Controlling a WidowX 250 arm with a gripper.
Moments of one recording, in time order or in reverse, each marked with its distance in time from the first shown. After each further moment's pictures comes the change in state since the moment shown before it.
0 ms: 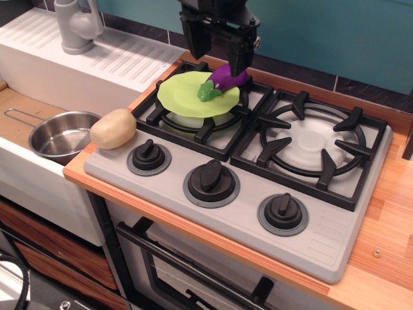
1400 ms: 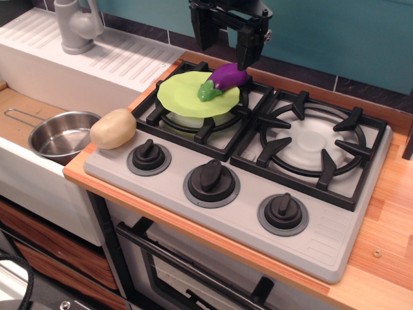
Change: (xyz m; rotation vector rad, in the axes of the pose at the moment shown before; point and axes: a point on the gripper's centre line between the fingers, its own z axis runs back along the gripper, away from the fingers) arm 0.003 -0.008 0.014 0.037 0.031 -0.037
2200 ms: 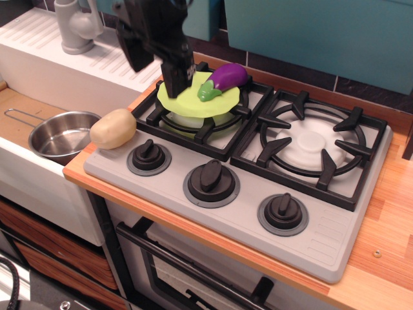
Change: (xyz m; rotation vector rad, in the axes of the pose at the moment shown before) arm -0.075 0.027 -0.002 0.093 -0.101 -0.003
